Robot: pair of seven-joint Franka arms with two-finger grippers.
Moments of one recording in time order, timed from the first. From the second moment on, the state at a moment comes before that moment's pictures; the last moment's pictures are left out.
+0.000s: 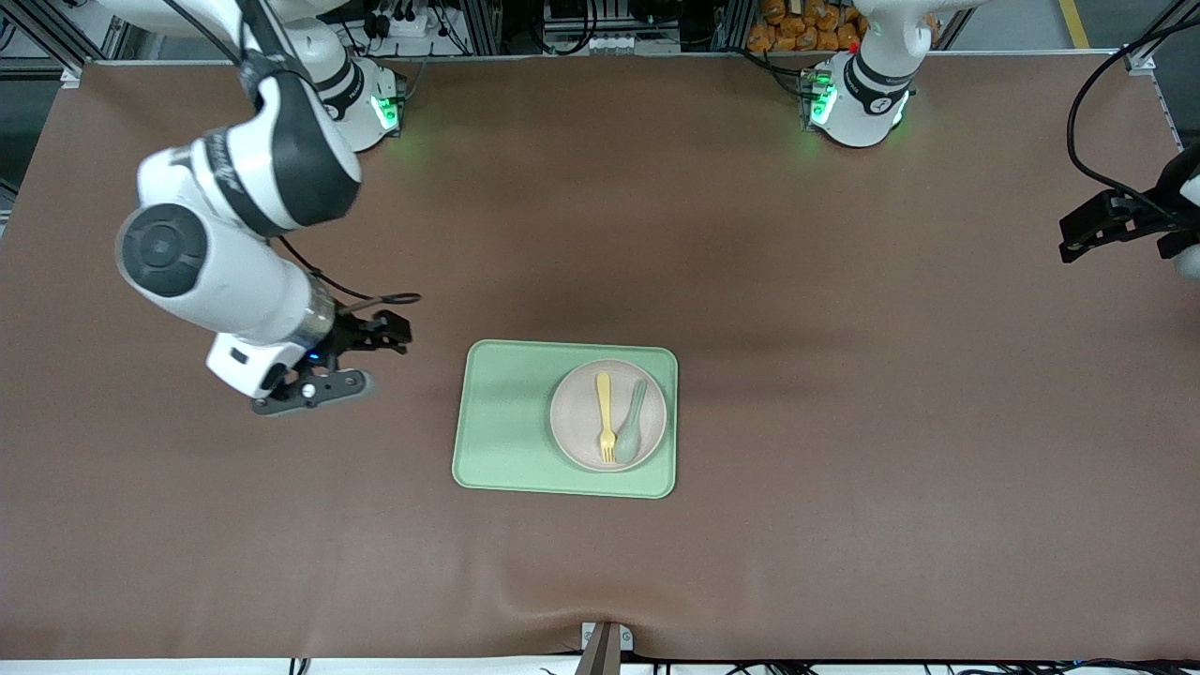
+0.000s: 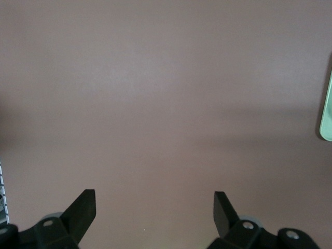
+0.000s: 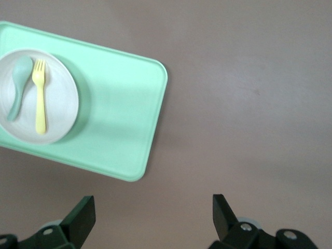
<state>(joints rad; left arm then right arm) 0.08 0.07 -0.13 -1.42 0.09 1.47 -0.05 0.32 0.40 0.03 -1.47 0.07 1.85 0.13</state>
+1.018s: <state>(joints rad) -0.05 0.00 -0.04 -1.50 0.00 1.44 -0.15 0.52 0.74 0.04 -1.37 0.09 2.25 0.26</state>
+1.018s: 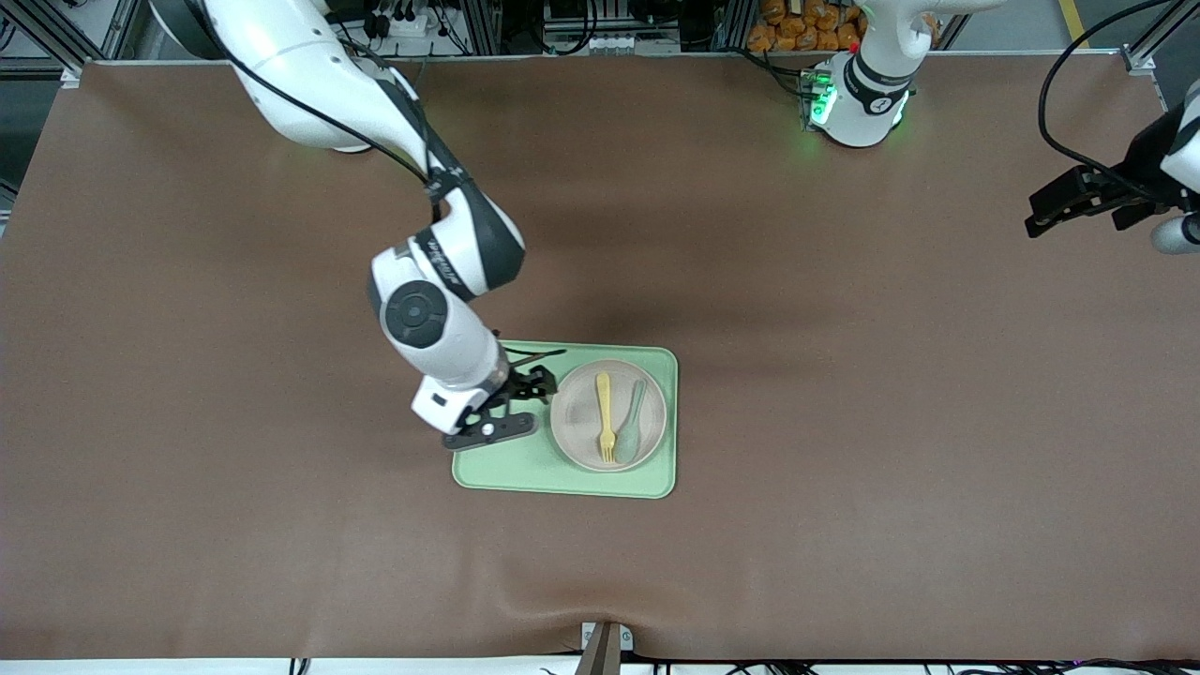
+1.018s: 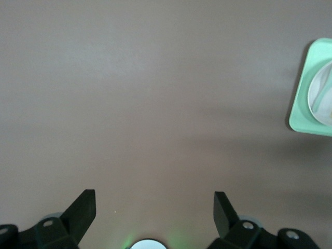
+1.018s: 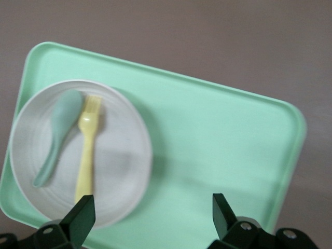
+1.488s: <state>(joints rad) -0.04 0.00 -0.06 -1.50 0.01 1.44 -0.16 0.63 0.81 0.04 -1.31 0.09 2.28 0.14</state>
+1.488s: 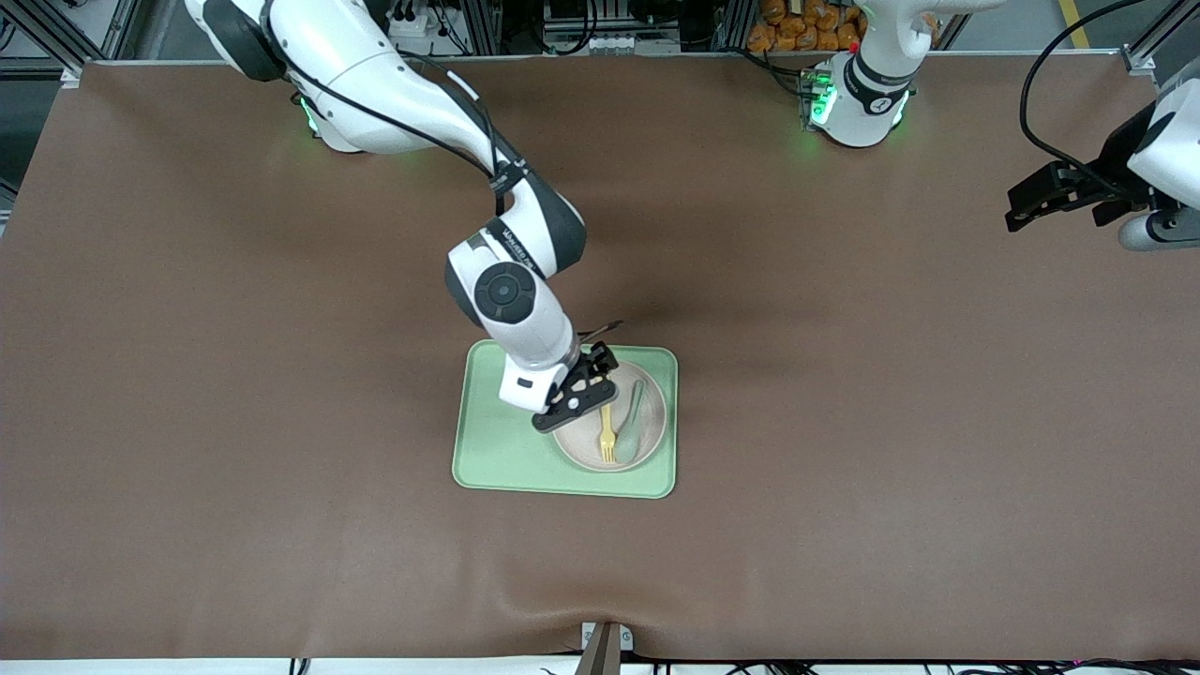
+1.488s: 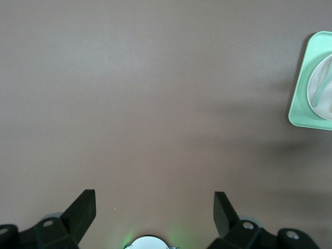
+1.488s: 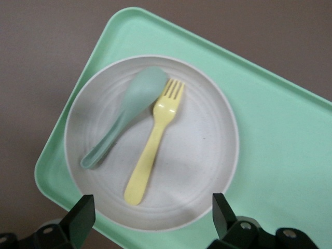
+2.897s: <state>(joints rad) -0.03 0.00 -0.06 -1.50 0.02 1.44 -0.15 0.66 0.88 0.03 -1.29 0.09 2.34 0.24</state>
